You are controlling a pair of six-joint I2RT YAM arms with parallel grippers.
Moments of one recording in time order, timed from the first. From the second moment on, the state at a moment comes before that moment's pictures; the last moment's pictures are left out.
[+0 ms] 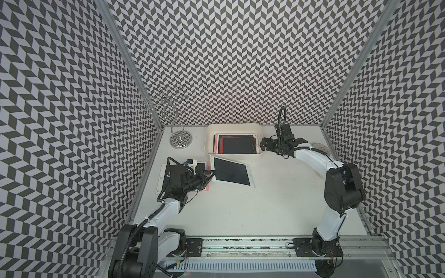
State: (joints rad) left arm -0.12 1.16 0.36 0.40 0.74 -1.17; right arm 0.33 1.82 1.41 -0.41 -0.08 0.42
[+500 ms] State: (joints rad) left arm -0.17 1.42 0.44 0.49 0.75 -1.09; right arm 0.33 1.82 1.41 -0.40 -0.09 0.41
